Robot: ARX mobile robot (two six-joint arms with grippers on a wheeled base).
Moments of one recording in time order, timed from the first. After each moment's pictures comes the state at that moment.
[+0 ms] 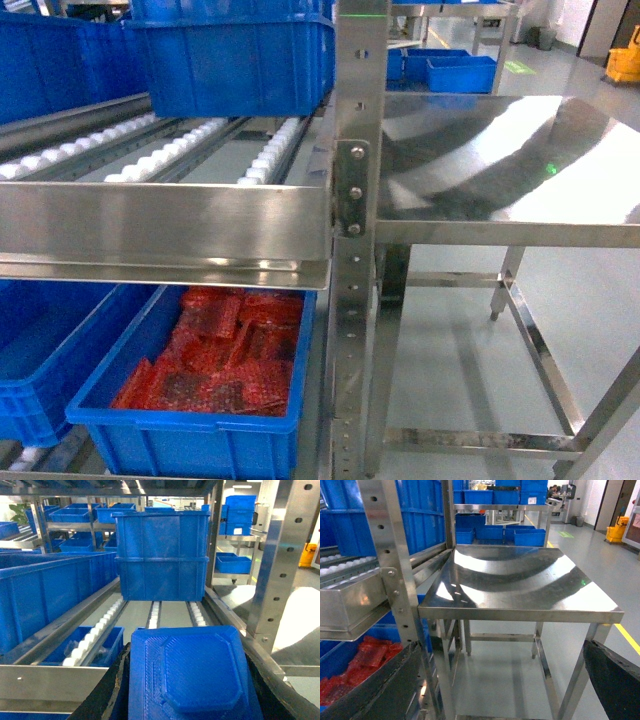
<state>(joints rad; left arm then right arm) -0.38 0.62 0.32 0.42 -0.37 0.01 0.00 0.01 0.01 0.00 0.00 0.00</state>
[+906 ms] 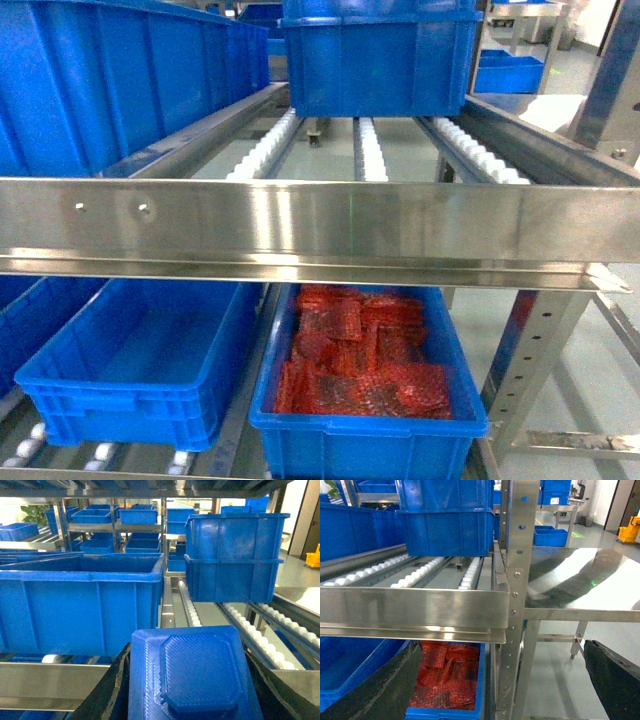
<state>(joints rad) -0.38 0.61 0.32 0.42 -0.37 0.01 0.00 0.01 0.01 -0.01 0.00 0.00</state>
